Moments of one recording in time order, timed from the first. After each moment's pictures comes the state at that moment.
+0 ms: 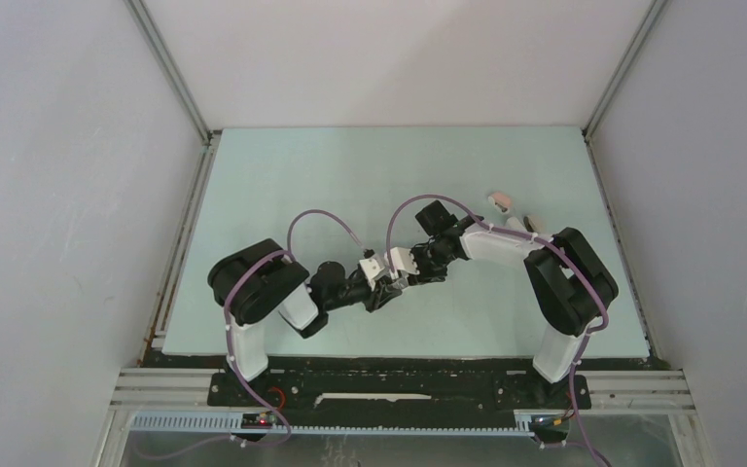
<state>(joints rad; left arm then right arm) -0.74 1.89 0.34 1.30 0.41 0.01 0.63 1.77 1.06 -0.51 -0.45 -1.22</state>
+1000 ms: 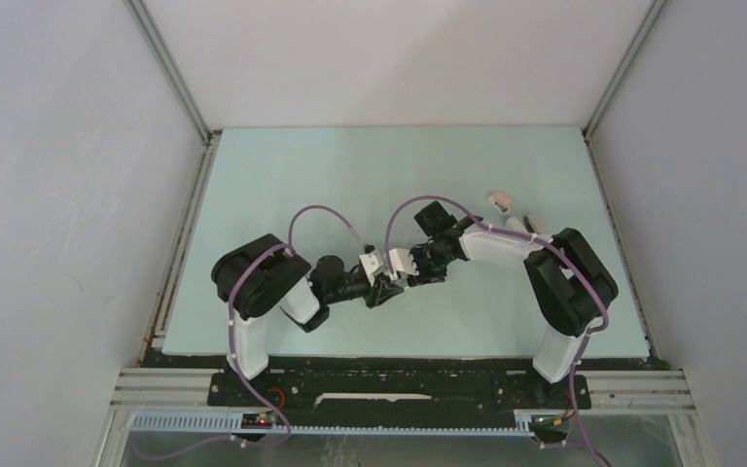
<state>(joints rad) -0.70 1.93 0.38 1.32 0.53 0.01 0.64 1.77 1.06 -0.51 -0.44 -1.22</state>
